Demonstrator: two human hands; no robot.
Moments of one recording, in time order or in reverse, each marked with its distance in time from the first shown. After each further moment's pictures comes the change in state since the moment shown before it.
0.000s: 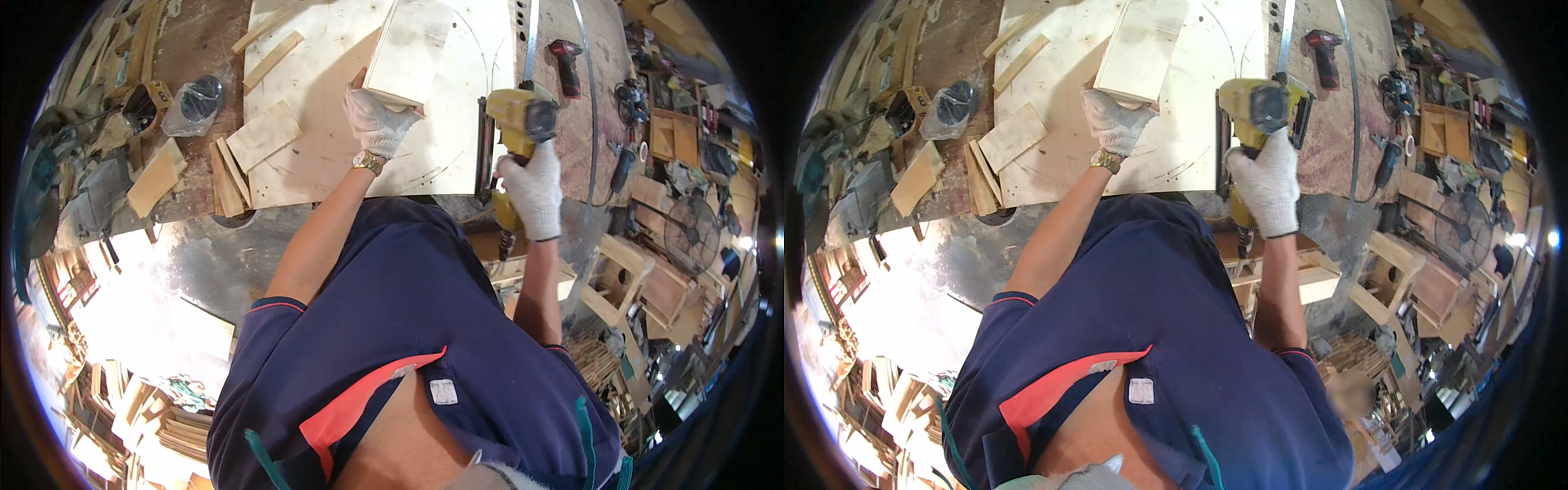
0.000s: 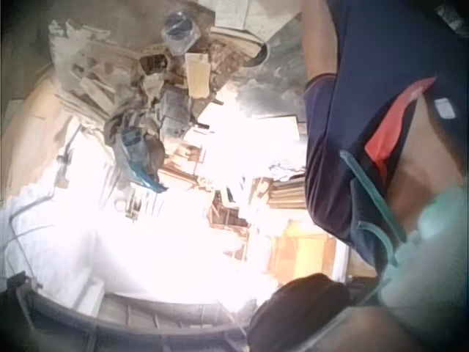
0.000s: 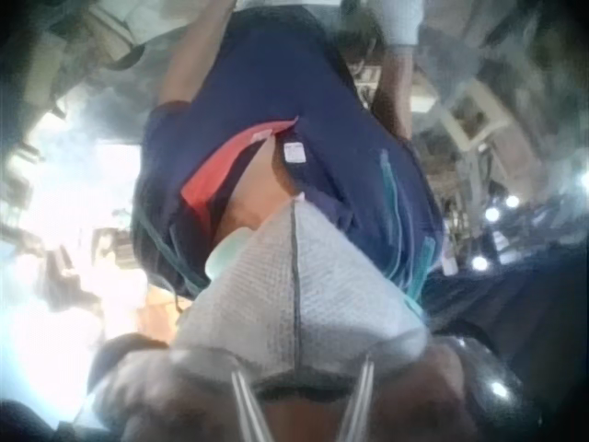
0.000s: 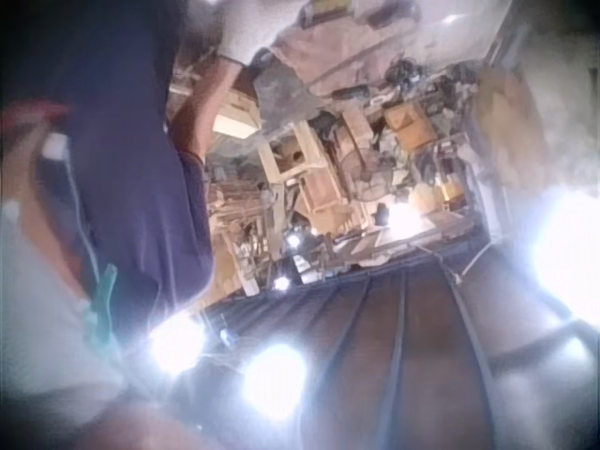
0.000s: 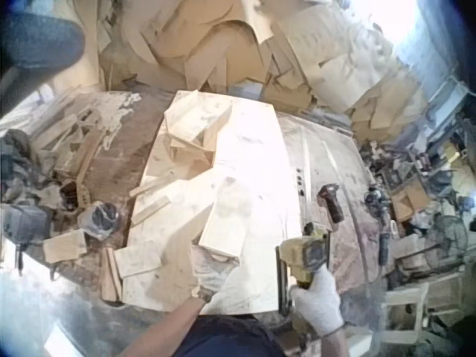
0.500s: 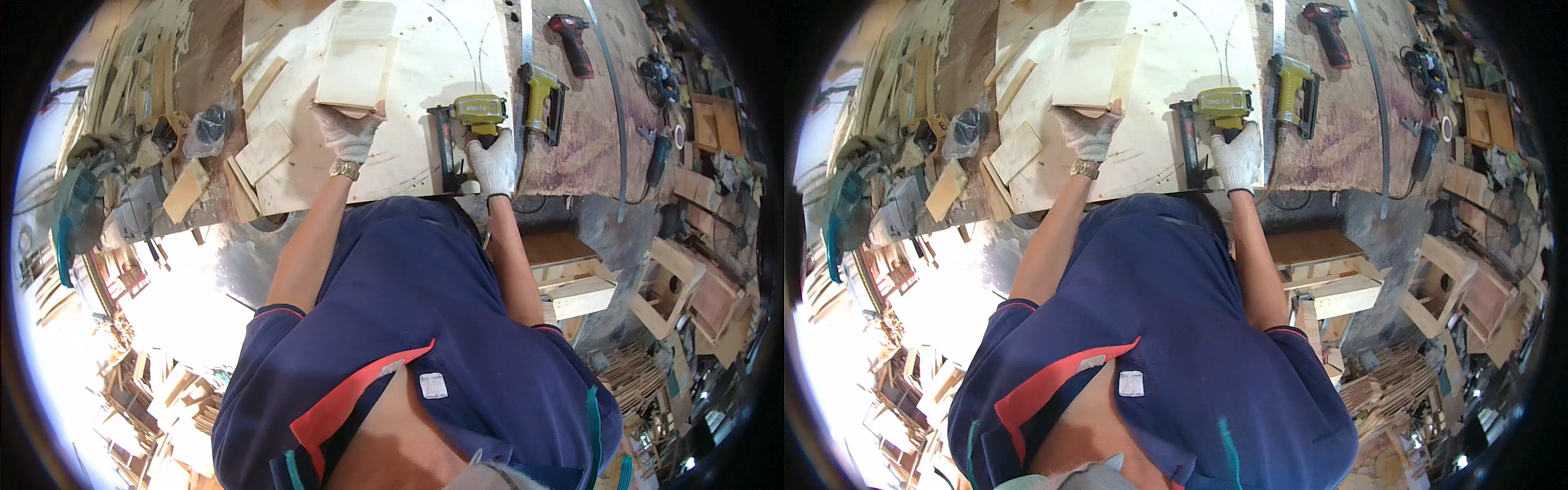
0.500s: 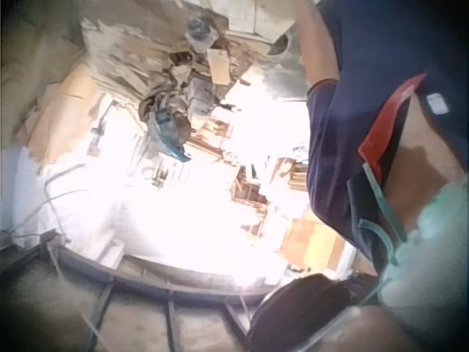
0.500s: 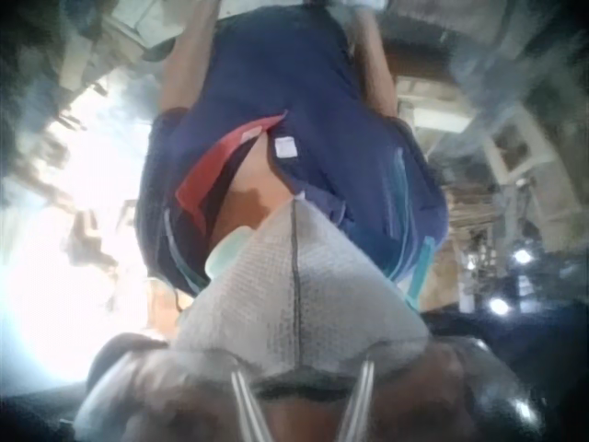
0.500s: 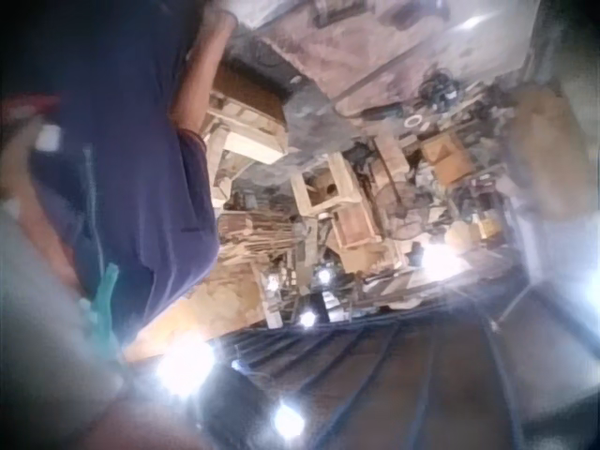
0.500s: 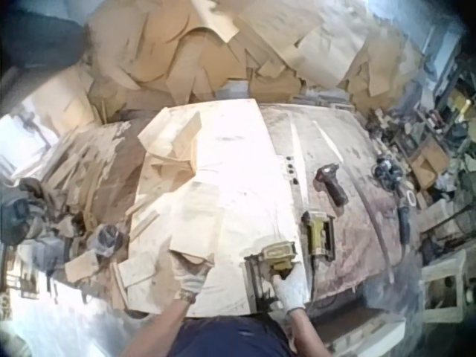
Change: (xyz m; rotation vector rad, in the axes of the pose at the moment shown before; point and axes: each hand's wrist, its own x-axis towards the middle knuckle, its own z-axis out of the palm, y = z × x) left_hand -0.008 -0.030 0.010 0.140 0.028 -0.014; right_hand 0.073 0.155 0.104 0.075 0.164 0.157
